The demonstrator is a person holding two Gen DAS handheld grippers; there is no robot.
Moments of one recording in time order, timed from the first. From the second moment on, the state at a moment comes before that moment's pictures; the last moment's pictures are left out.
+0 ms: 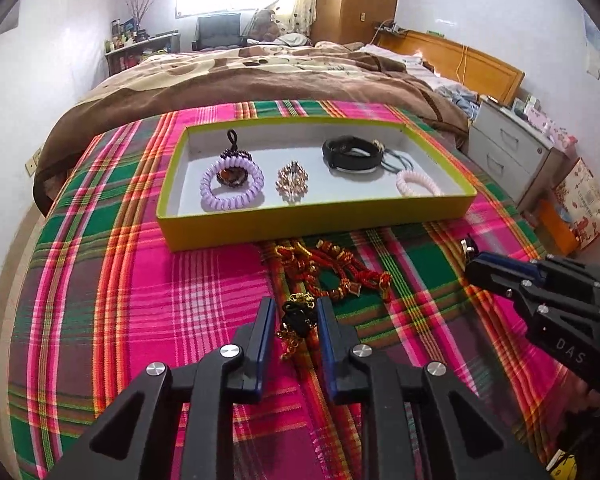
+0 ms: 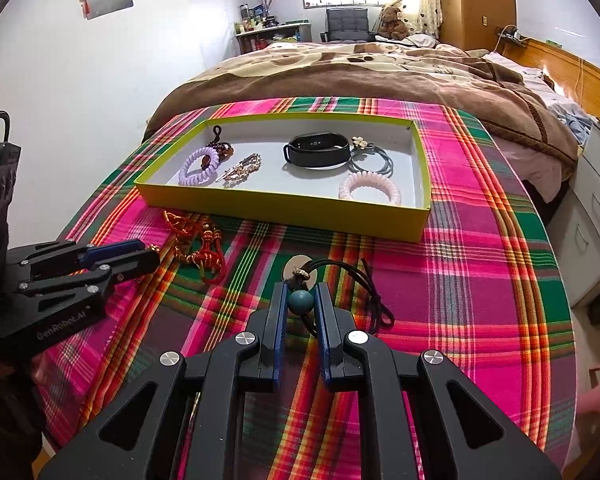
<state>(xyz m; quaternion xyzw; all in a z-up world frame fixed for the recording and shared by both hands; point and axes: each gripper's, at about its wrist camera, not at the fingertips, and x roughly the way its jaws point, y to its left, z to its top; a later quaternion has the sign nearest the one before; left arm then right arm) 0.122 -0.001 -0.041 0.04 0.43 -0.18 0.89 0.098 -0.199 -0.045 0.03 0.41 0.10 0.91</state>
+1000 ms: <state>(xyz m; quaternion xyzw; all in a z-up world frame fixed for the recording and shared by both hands) 0.200 0.030 -0.005 -0.01 0.40 -0.14 0.91 0.173 -0.184 -0.011 0.01 0.38 0.10 0.92</state>
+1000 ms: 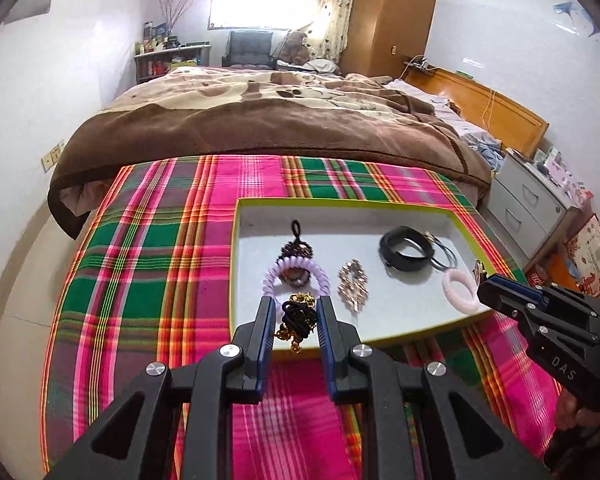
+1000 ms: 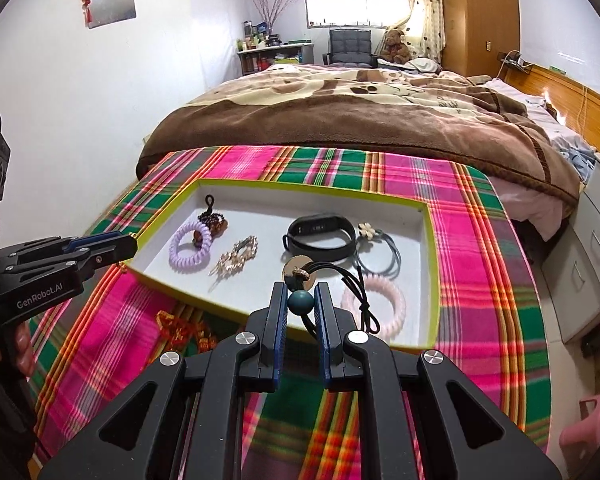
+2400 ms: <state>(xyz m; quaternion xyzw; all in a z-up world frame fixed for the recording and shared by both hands) 0.237 0.018 -0.045 0.00 0.44 -0.14 0.89 0.220 -0.175 -0.054 -0.01 0.44 0.09 0.90</state>
